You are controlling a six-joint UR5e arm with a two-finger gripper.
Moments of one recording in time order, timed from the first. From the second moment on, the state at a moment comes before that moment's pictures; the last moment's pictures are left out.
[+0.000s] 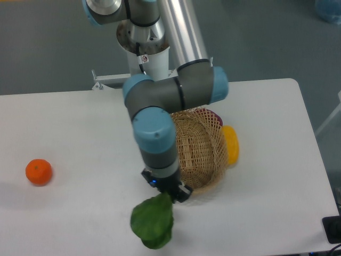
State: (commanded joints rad) arm 2.33 -2.10 -1.37 -1.06 1.60 0.90
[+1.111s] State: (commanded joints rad) arm 2.56 -2.19 -1.17 -1.23 1.58 1.23
